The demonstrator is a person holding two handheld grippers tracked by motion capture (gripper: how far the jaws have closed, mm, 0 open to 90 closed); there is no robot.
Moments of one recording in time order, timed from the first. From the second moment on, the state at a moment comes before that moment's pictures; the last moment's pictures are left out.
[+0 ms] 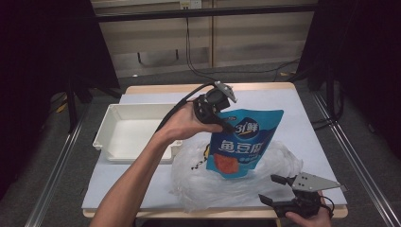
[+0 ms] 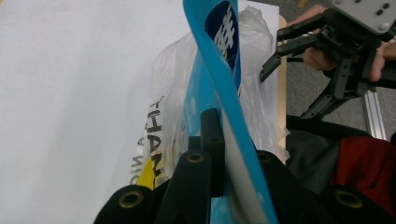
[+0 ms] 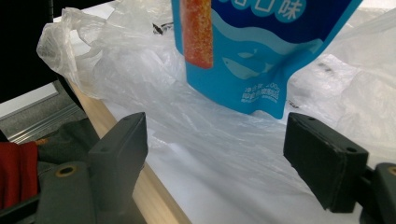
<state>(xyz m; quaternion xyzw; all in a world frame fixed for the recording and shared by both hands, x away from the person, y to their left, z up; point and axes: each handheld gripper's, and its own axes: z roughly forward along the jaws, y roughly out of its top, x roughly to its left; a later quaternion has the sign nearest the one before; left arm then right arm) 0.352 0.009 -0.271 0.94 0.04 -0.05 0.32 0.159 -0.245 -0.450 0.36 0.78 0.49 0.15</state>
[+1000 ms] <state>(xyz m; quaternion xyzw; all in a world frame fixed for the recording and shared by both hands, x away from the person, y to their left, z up) 0.350 0.049 -0.227 0.93 0.07 -0.01 0.37 0.151 -0.251 -0.440 0.37 0.73 0.54 0.20</state>
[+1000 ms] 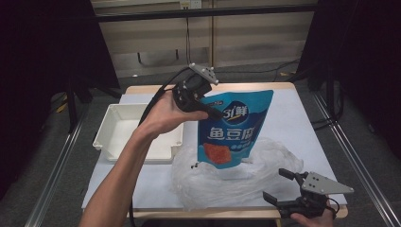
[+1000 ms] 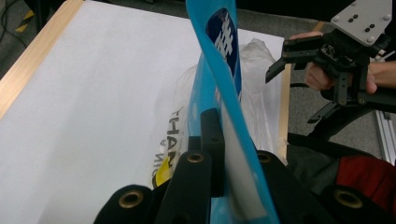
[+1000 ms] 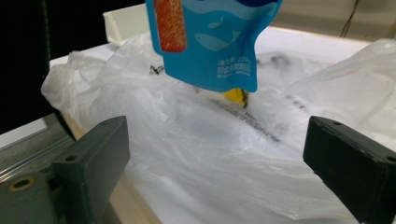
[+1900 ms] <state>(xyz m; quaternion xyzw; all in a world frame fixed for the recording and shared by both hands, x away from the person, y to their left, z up) 0.353 0.100 -0.188 0.93 0.07 0.02 0.37 0.152 -0.249 -0.441 0.36 0.74 0.54 0.20</state>
